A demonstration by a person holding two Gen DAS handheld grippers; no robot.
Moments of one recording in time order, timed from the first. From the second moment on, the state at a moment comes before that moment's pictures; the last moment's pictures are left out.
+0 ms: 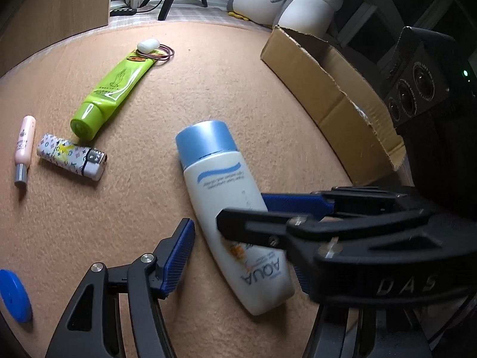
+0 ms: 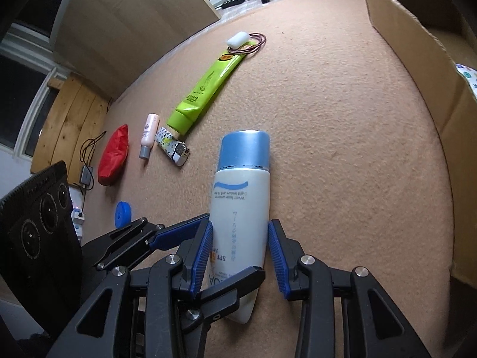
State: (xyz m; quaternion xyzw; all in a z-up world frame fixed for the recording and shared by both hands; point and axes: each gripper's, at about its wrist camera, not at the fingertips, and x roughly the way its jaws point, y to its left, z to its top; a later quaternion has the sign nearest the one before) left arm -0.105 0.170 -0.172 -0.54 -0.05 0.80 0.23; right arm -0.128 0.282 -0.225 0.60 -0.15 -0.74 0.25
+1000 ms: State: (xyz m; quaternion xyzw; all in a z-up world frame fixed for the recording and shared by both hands) left arm -0.149 0.275 -0.083 -0.48 -0.04 0.83 0.29; right arm -0.147 0.371 -0.139 0.53 -0.17 -0.81 0.19
